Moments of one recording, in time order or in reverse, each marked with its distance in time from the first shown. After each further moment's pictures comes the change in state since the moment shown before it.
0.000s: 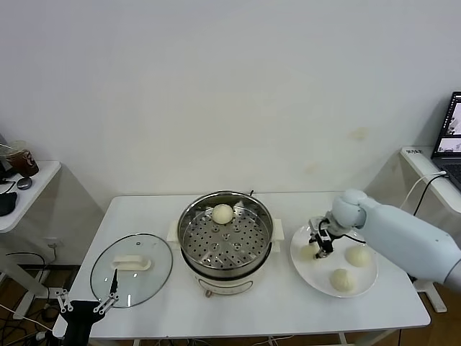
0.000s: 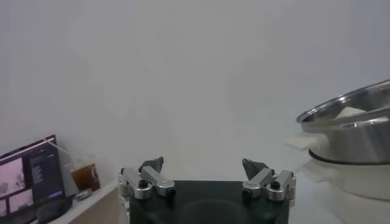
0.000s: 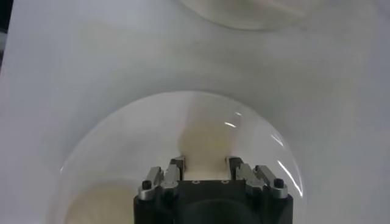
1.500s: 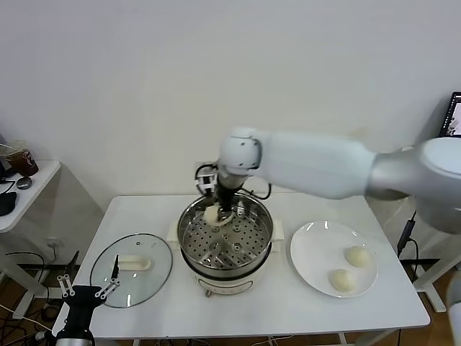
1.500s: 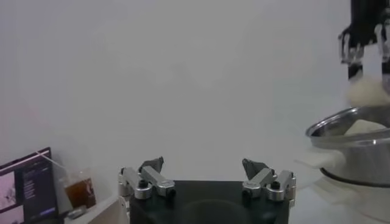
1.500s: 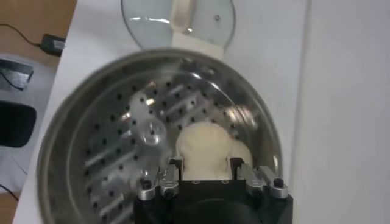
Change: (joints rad) left arm -0.089 0.028 0.009 0.023 -0.011 0.023 0.005; right arm 0.550 0.618 -0.457 -0.014 0.659 -0.457 0.200
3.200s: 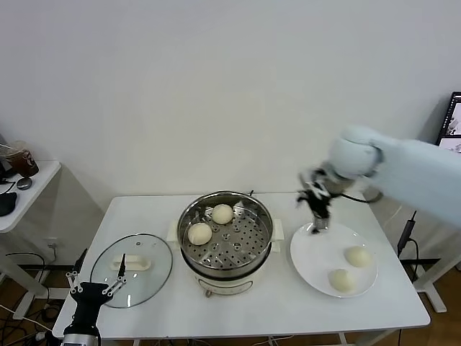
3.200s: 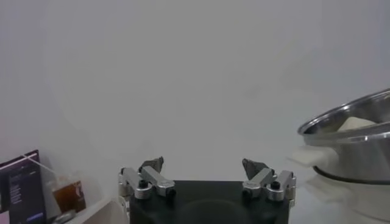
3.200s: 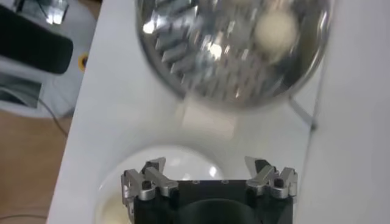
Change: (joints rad) left arm -0.034 0.007 0.032 0.027 0.023 0.006 0.006; right arm -0.067 -0.775 0.121 0.353 -0.391 0.293 -0.276
